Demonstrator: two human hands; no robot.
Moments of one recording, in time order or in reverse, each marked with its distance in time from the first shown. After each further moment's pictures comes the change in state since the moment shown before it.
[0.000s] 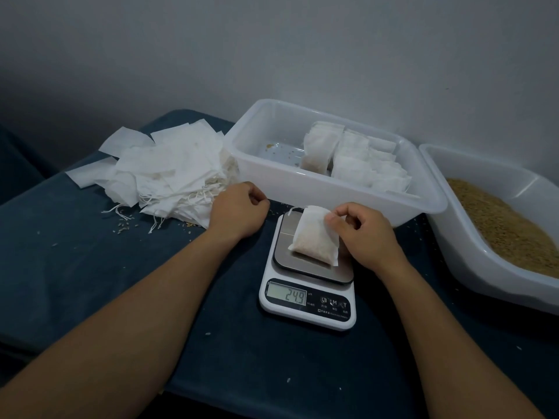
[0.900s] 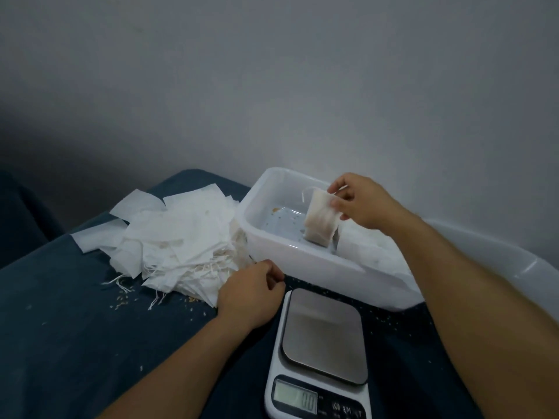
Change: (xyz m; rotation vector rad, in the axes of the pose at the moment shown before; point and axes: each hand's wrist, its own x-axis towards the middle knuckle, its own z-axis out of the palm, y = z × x) left_hand -0.012 0.004 0.006 0.024 -0.110 0.025; right_hand 0.170 -0.098 -0.044 -0.167 -0.163 -0.080
